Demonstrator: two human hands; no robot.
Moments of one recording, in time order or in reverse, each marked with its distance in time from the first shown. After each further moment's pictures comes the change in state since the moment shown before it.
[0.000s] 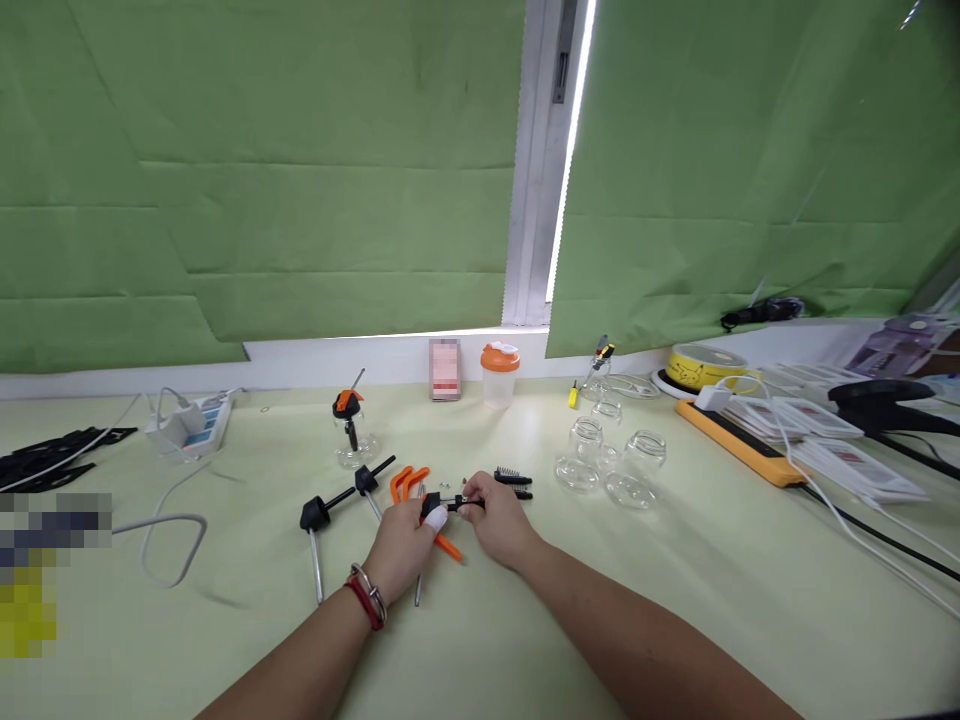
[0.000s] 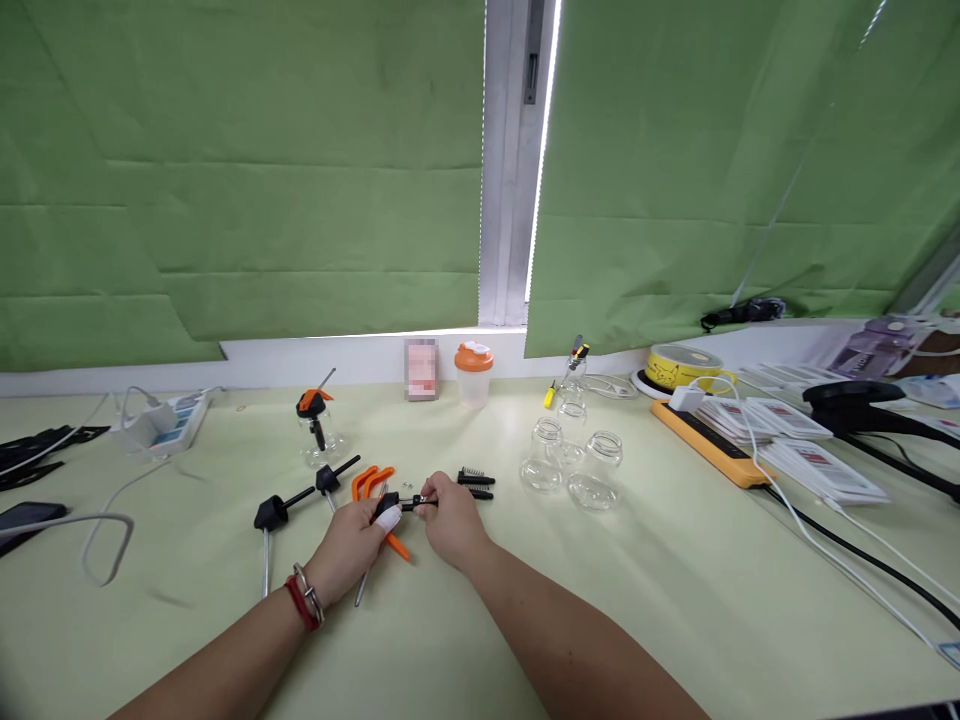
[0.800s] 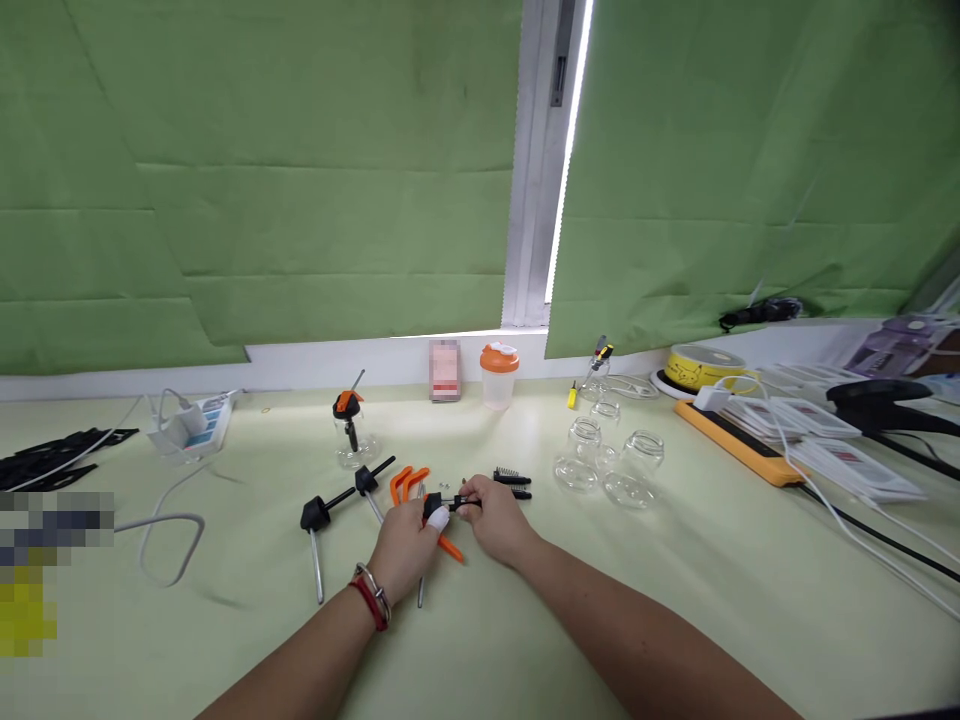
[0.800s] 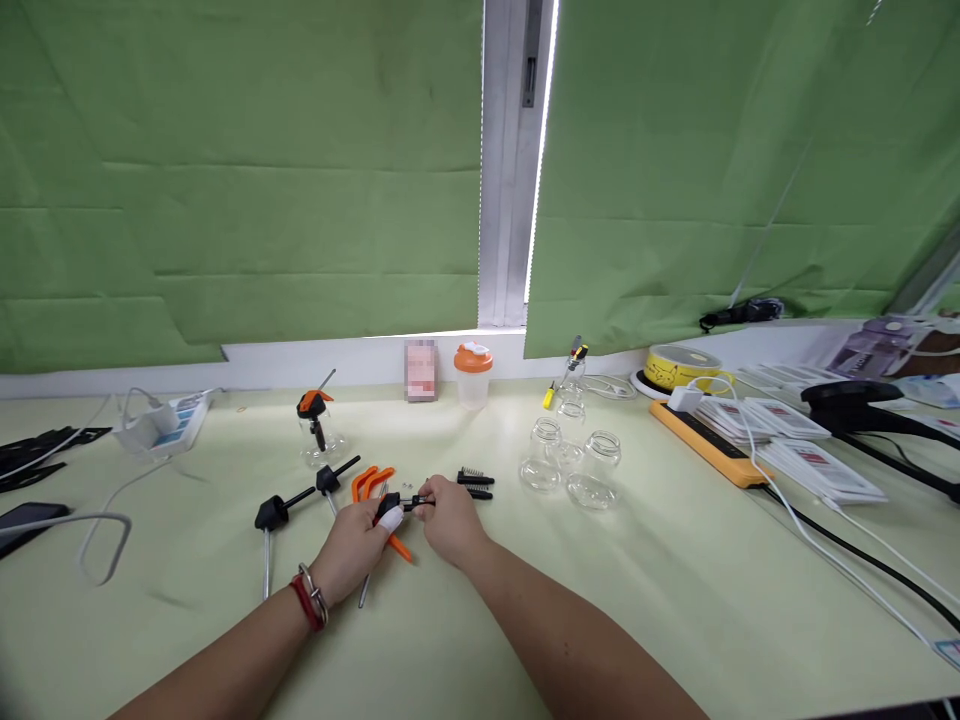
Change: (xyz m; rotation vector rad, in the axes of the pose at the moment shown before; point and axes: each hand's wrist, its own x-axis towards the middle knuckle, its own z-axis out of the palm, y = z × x) left_hand 0.001 -0.001 0.005 0.097 0.016 -0.032; right_hand 0.003 0.004 0.003 -0.020 -0.025 0.039
